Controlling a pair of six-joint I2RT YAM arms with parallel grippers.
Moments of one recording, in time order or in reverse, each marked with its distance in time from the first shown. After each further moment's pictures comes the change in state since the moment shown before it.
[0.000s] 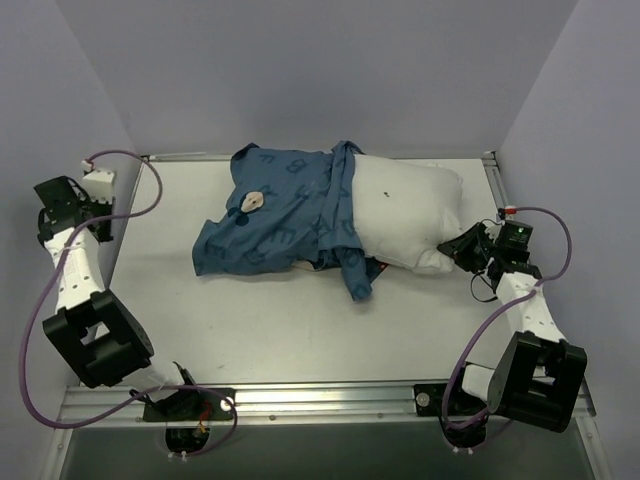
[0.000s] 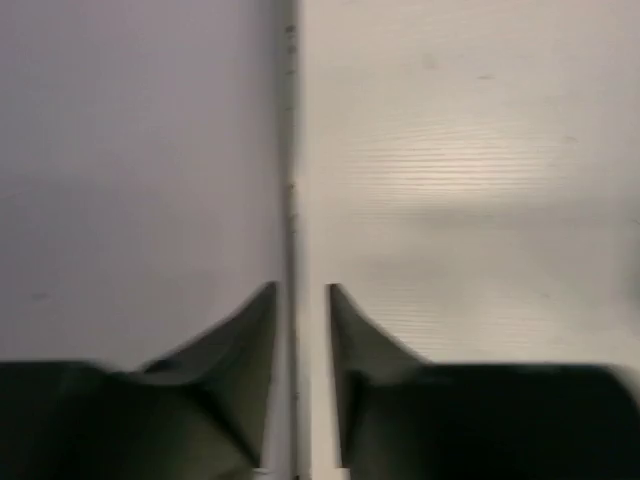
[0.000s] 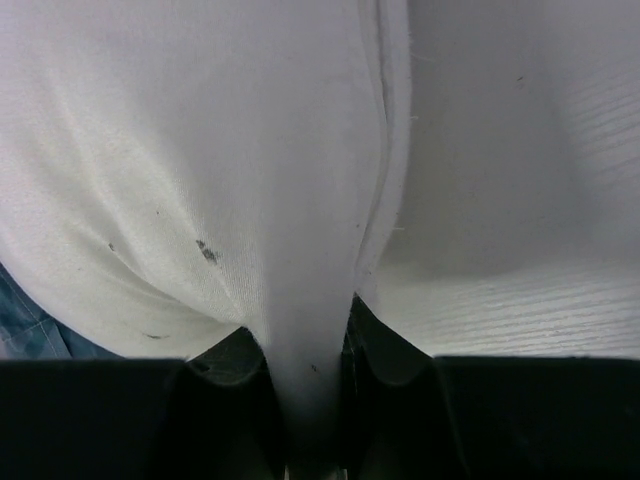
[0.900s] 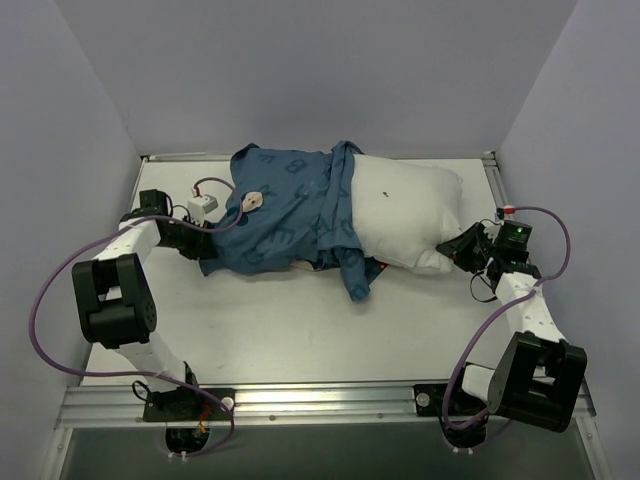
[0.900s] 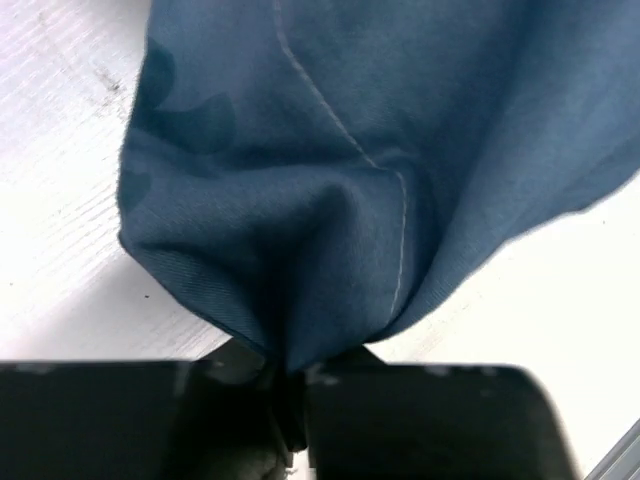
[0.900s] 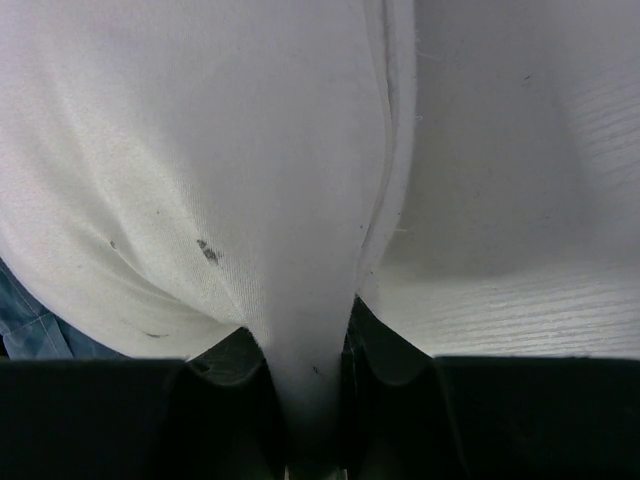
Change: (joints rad) left arm -0.386 0.189 -0.159 -0.135 0.516 0.050; right arm 0.008 -0.001 0.000 0.000 -0.007 -0.008
